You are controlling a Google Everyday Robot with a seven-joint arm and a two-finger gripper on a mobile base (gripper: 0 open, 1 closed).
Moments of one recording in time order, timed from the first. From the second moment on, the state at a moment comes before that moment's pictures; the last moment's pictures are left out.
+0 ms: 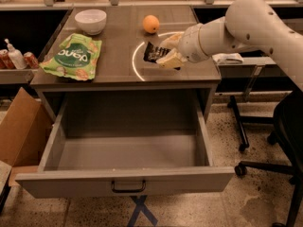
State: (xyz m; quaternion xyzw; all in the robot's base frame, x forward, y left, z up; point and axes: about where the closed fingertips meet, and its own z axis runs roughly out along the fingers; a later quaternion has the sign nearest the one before) arm 0.685 -0.056 0.878 -0.60 0.65 0.10 0.46
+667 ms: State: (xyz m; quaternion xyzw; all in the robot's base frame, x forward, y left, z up) arm 0.722 -0.046 0.872 -0.57 0.65 0.13 0.47
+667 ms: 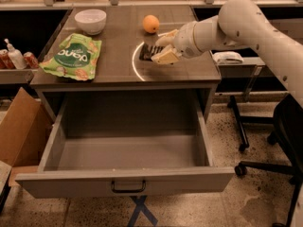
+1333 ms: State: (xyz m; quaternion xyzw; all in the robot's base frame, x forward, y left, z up) arm 0.736 -0.050 0.863 -0.56 0.67 0.12 0.47
